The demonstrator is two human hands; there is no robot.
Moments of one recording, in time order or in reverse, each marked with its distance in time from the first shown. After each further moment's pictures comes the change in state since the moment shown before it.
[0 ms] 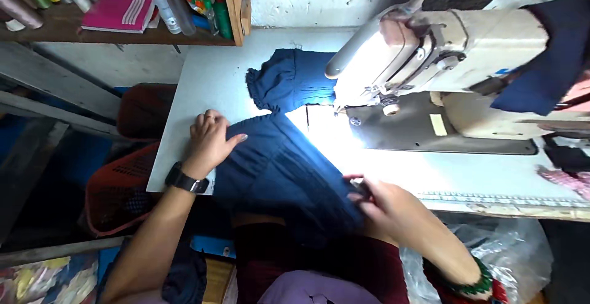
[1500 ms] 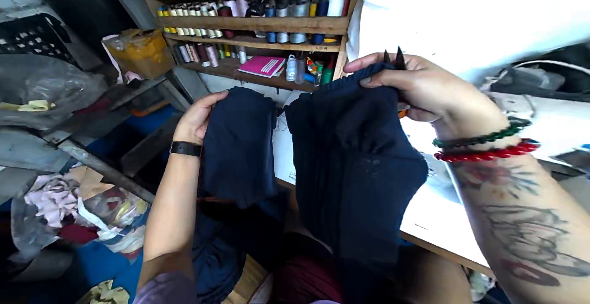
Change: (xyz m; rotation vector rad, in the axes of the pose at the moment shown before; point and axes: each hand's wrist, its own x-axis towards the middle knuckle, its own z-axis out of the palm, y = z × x) left_hand -0.142 -0.049 -0.222 -1.493 0.363 -0.350; right_hand 0.131 -0.197 -0.118 0.823 -0.167 -0.435
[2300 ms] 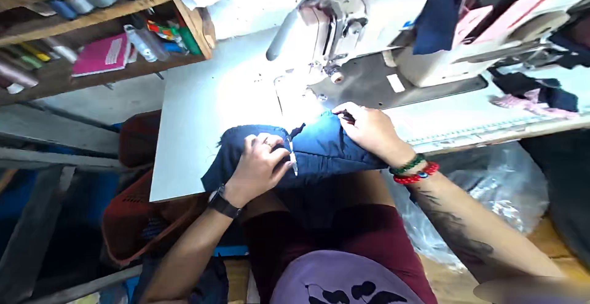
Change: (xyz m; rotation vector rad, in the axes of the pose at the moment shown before) left_hand 0.015 -0.266 0.187 1.236 -0.871 0.889; right_hand -0.199 0.213 -0.067 -1.045 0.542 0.367
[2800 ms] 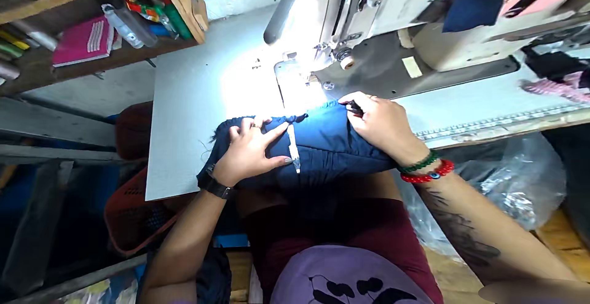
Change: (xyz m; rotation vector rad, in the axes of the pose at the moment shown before) left_hand 0.021 -0.023 -0.017 0.050 -0.365 -0.245; right_hand -0.003 -0.005 0.003 -0.062 0.023 -0.015
